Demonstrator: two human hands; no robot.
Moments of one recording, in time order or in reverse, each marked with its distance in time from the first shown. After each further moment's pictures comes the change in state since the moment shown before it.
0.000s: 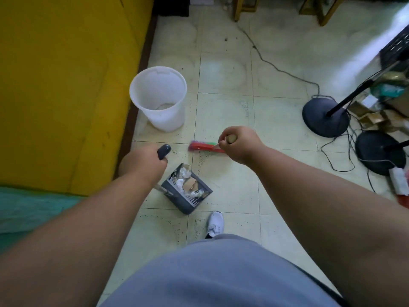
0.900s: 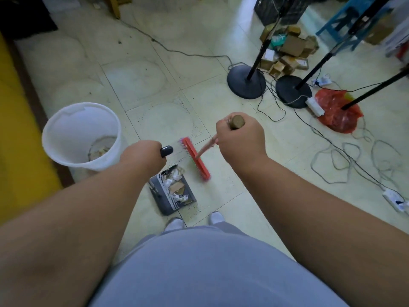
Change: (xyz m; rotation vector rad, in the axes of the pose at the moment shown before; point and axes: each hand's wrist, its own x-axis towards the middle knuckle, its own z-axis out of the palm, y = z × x) left_hand 0.209 0.070 -0.019 0.311 -0.209 0.746; right_hand 0.035 -0.085 -0.011 0.399 0.842 0.446
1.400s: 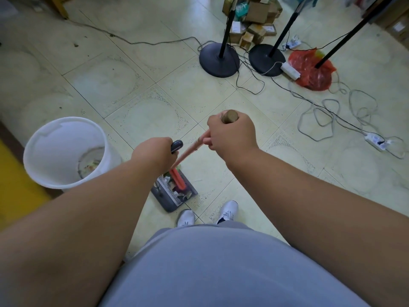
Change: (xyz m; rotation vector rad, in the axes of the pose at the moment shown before) left_hand 0.019 0.004 0.007 0.045 0.024 0.330; right_hand -0.028 -0.008 0.030 0.217 0.087 0.358
